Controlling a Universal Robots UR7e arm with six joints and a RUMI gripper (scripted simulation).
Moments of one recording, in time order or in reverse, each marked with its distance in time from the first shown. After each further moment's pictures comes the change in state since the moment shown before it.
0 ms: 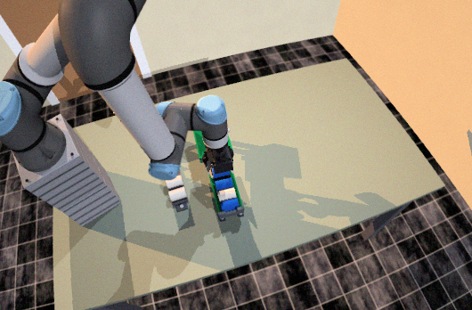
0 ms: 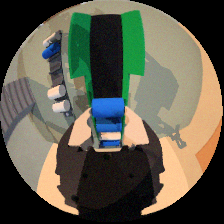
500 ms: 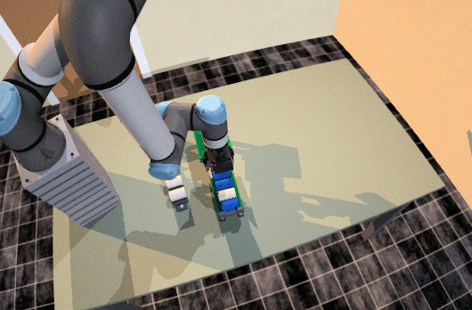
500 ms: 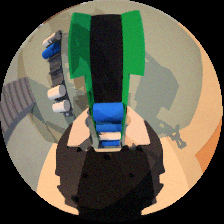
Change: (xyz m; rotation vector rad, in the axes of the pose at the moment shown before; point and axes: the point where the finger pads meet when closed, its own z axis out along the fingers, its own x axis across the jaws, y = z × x) arm 0.000 0.000 0.000 0.000 0.000 0.000
